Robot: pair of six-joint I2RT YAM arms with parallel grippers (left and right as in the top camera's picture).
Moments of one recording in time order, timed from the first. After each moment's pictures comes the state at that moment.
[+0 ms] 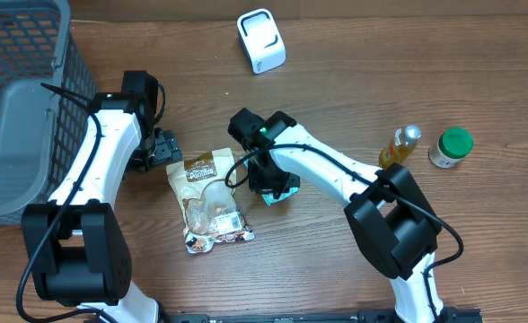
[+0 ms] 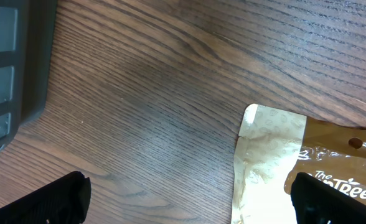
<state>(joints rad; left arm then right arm) -0.02 1.80 1.35 -1.10 -0.22 -0.44 0.74 2.12 1.61 -1.10 -0.02 0.68</state>
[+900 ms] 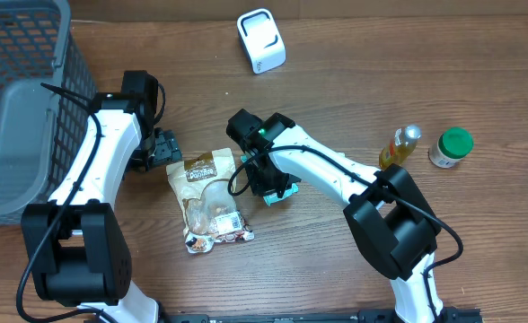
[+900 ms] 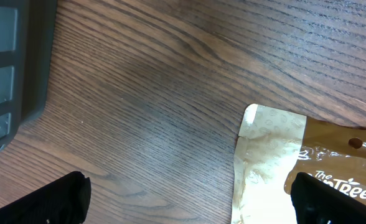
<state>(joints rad) -0.02 1.80 1.35 -1.10 -0.22 -0.44 0.74 2.12 1.61 -1.09 0.01 0.46</state>
